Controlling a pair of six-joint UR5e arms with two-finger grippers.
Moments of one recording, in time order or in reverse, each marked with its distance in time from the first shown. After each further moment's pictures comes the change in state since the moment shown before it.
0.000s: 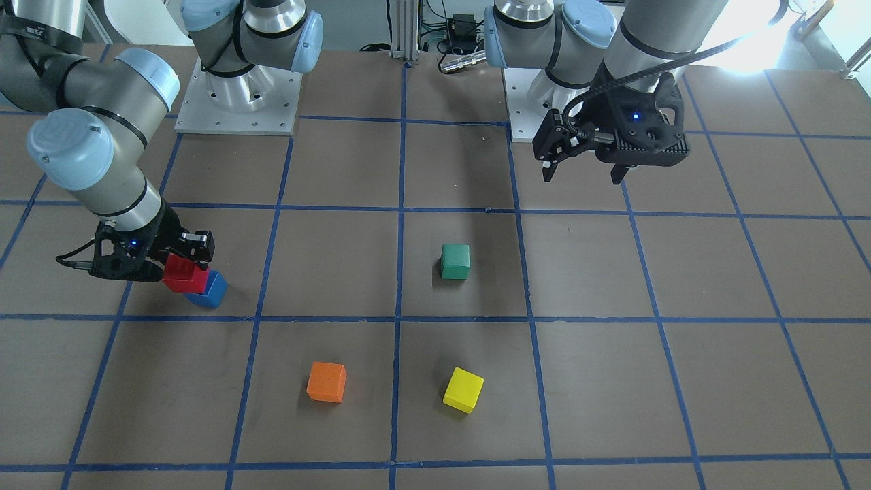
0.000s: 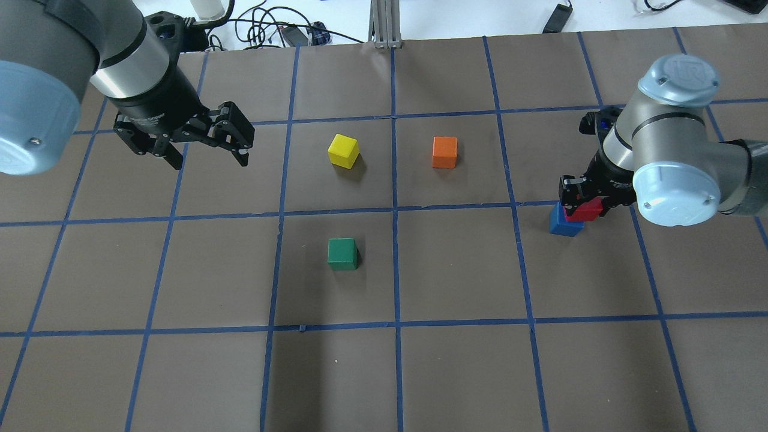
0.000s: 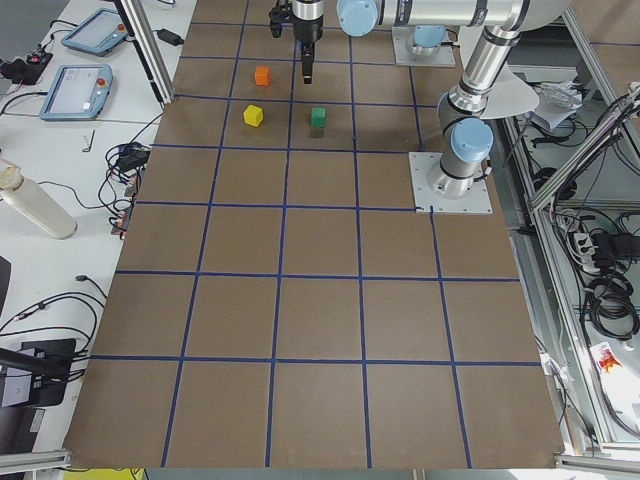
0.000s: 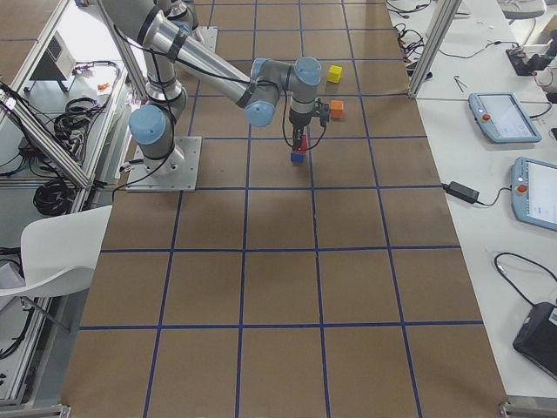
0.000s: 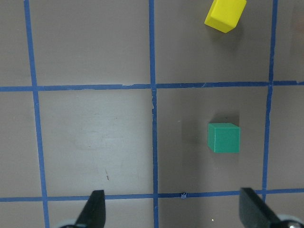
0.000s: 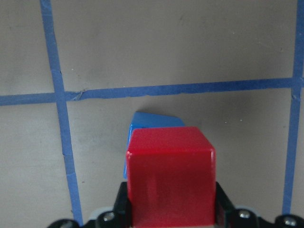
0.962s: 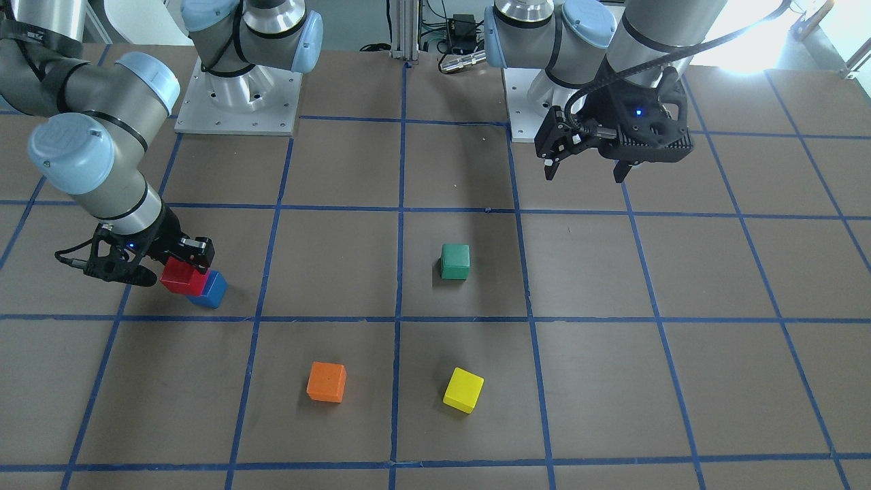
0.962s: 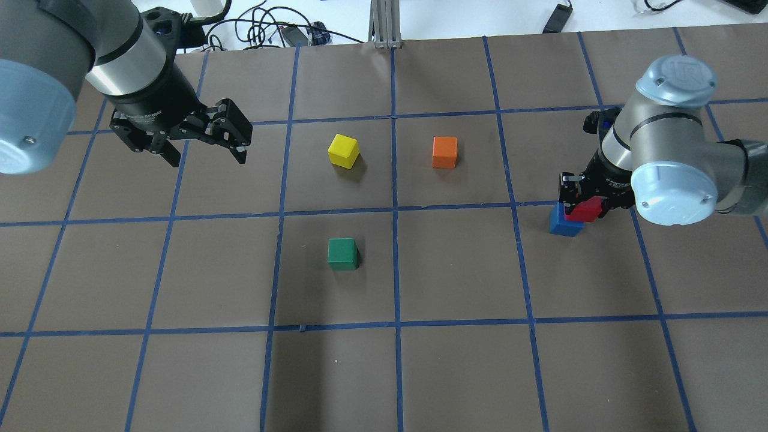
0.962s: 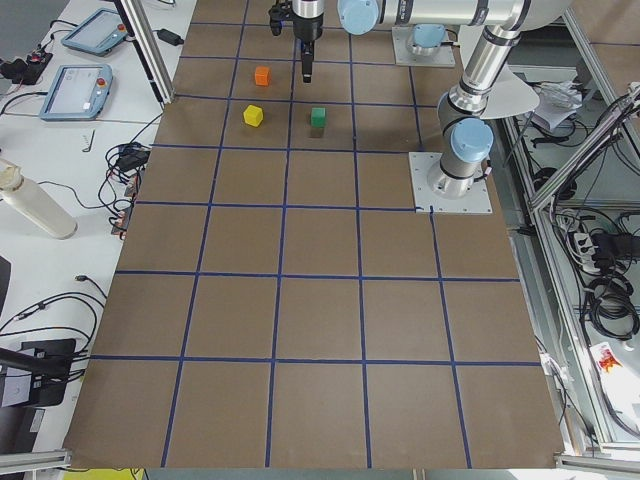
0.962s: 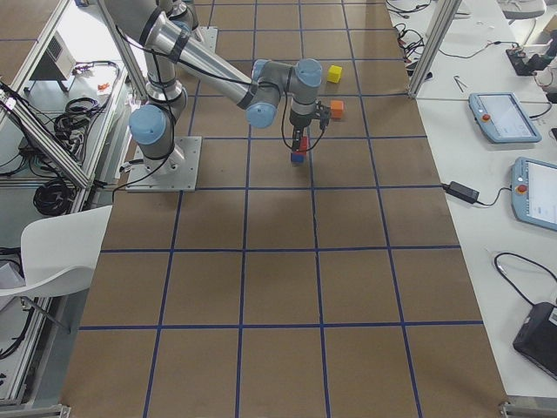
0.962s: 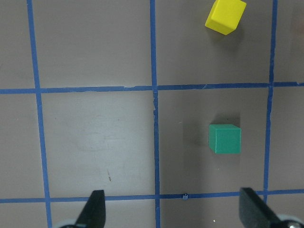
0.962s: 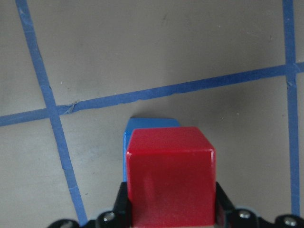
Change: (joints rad) left arm 0.000 0.003 0.007 0.000 0.003 0.001; right arm 0.000 0.009 -0.002 -0.006 -0.001 0.113
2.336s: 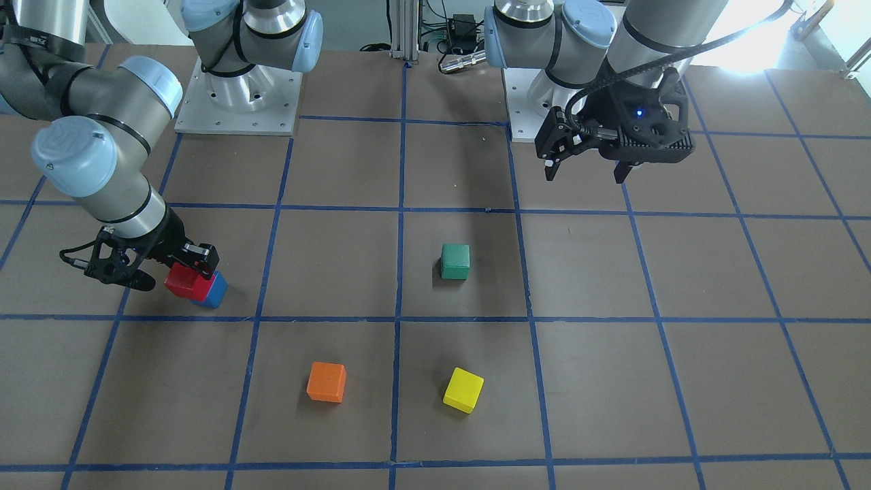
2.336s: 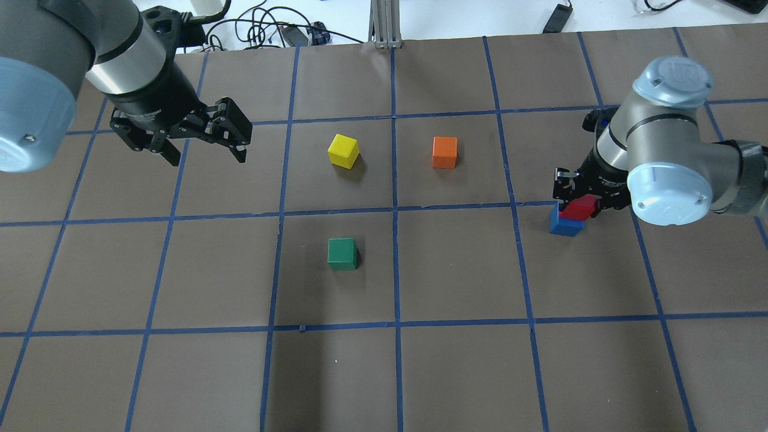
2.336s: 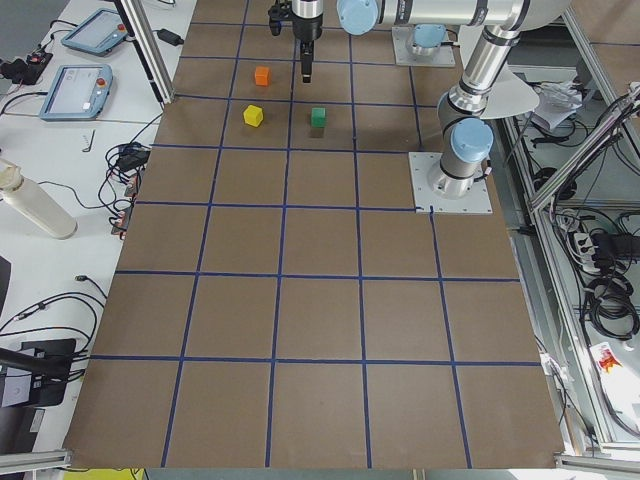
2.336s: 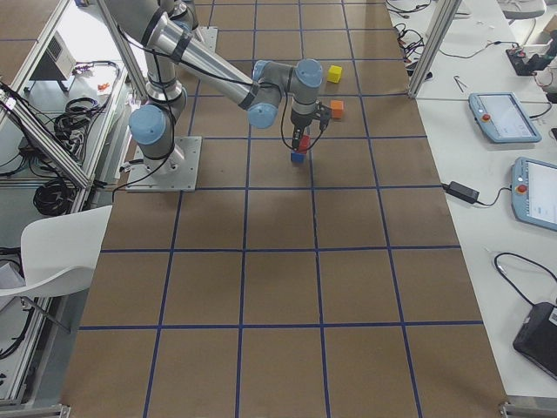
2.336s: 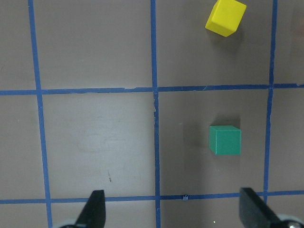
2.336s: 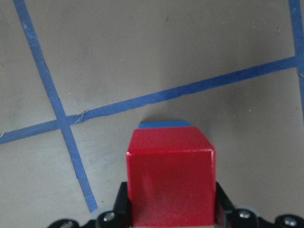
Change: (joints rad) left arm 0.000 -0.003 0.004 0.000 0.000 0.000; right arm 0.006 0.012 0.000 -0.032 0.028 0.084
